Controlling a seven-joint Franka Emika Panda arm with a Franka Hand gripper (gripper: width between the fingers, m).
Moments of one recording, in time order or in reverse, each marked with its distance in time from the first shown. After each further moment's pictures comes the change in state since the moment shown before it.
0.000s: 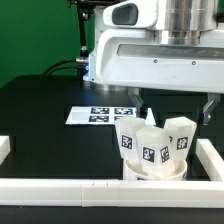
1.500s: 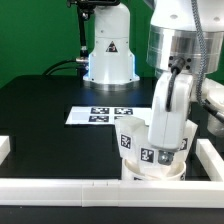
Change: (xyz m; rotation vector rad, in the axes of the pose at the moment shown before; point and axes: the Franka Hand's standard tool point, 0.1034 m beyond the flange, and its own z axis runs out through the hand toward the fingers) arm -0.003 -0.005 0.042 -0.066 0.021 1.591
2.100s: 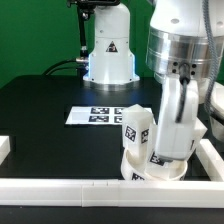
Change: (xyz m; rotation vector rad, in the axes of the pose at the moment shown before) arm 0.005 -0.005 0.003 -0.023 0.022 0.089
